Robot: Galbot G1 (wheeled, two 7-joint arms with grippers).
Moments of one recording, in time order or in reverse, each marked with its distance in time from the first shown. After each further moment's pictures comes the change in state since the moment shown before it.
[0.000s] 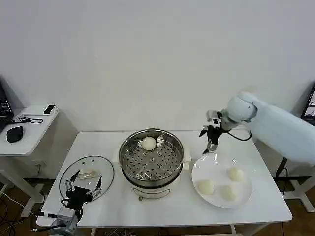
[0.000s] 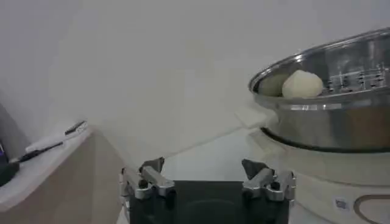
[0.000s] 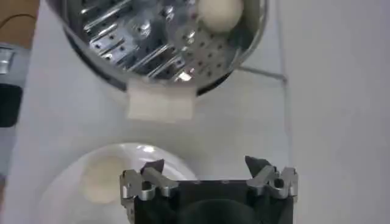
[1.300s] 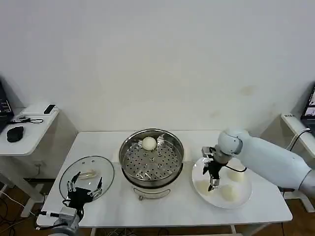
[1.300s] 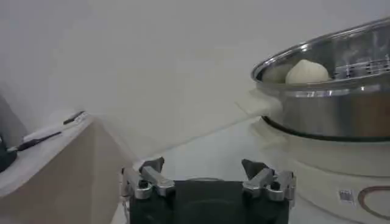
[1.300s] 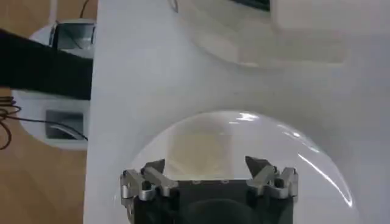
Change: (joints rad) left arm -0.017 -0.010 0.003 0.038 0.004 -0.001 0.000; right arm -0.214 0.028 -0.032 -0.029 -0.115 0.011 -0.070
